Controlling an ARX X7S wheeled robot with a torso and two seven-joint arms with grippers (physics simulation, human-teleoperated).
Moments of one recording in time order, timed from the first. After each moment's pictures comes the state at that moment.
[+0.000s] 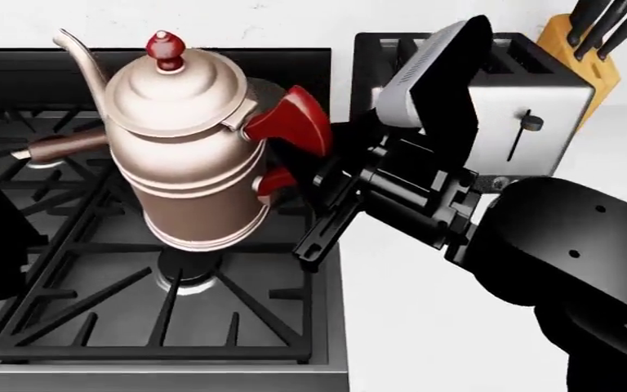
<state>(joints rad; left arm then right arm) -0.06 -1.09 0.10 1.02 -0.62 0.14 -1.01 0.99 0.39 -0.29 -0.53 0.94 1.07 -0.13</state>
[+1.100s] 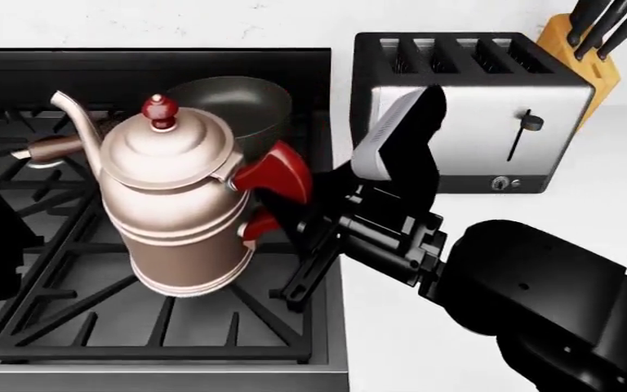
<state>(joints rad) -0.06 -1.13 0.12 1.02 -0.61 0.18 -1.04 0.85 0.38 -0.36 -0.50 0.90 0.95 -0.17</state>
